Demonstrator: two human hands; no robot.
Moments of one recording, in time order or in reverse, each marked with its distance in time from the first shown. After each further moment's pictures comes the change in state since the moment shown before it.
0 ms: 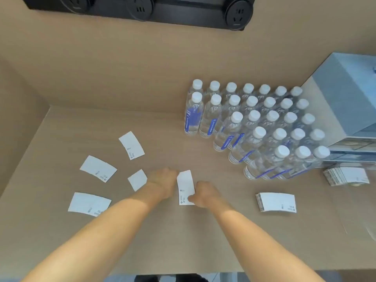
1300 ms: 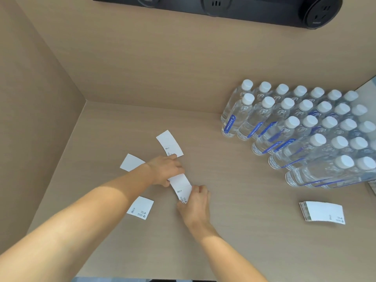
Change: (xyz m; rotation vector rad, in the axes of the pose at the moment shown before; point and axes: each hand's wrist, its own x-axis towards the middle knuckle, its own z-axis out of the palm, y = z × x) left_hand 0.015 -0.168 -0.008 0.418 0.008 0.495; right_hand -0.006 -0.139 0.119 0.208 0.411 -0.020
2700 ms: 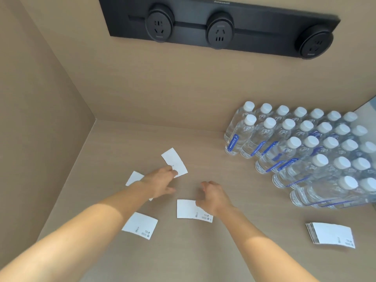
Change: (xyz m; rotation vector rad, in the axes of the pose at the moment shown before) left_hand -0.024 -0.015 -0.001 -0.526 0.115 -0.357; right_hand 0.071 -0.007 -0.076 -0.271 -0.239 -0.267
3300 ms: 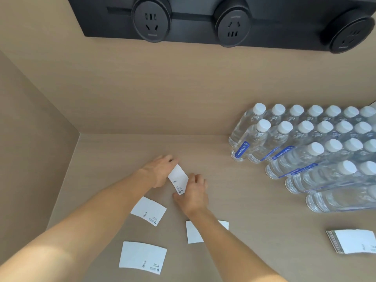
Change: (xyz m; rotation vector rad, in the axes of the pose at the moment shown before) left_hand 0.088 -0.057 -0.040 0.224 -0.031 0.061; right_hand 0.088 -0.076 0.045 0.234 0.292 0.226
